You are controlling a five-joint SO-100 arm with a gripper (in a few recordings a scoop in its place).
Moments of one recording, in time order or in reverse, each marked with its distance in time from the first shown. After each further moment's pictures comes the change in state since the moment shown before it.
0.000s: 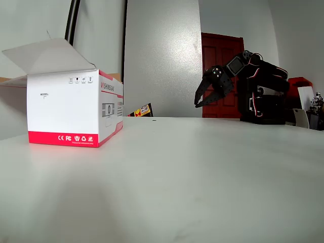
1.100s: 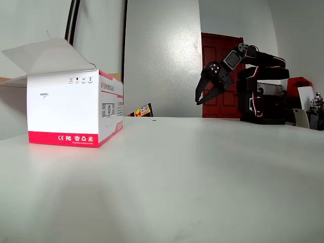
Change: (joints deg) arm 0.8 -13.0 -9.7 0.0 -0.3
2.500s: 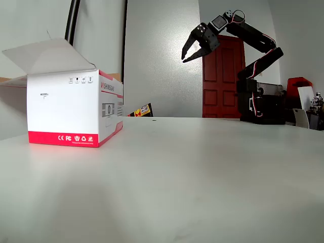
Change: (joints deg) arm 1.5 -28.7 -44.8 12.0 1.3
